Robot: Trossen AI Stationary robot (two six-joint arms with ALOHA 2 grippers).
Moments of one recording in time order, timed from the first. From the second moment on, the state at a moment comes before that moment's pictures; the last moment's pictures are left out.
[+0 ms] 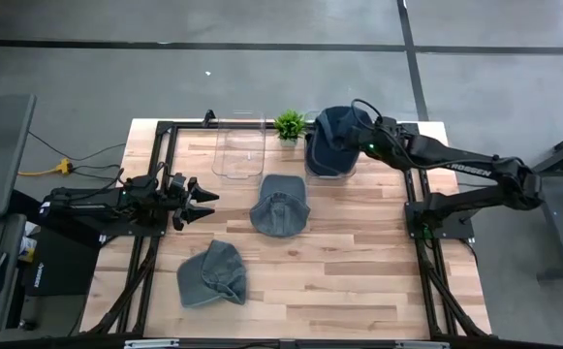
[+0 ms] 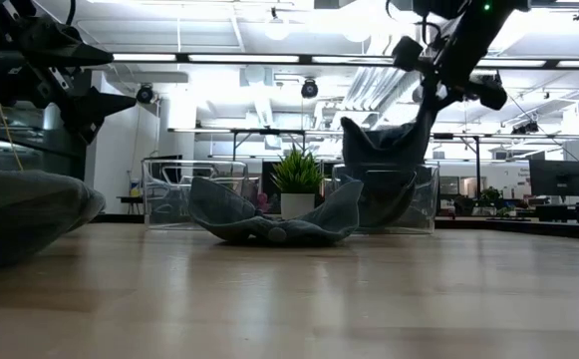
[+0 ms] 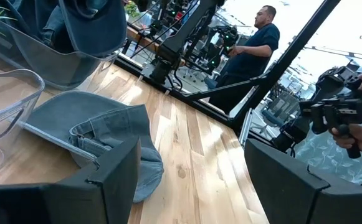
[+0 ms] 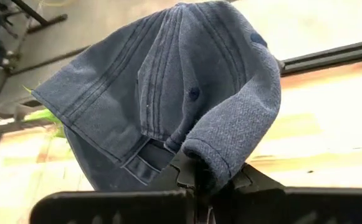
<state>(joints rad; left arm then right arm) 0.04 0.02 0.04 0.00 0.09 -0.53 -0.39 1.13 0.93 -0.65 0.56 1.15</state>
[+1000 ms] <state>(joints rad) 0.04 0.02 0.04 0.00 0.09 -0.53 -0.57 1.40 0.94 -0.61 0.38 0.99</state>
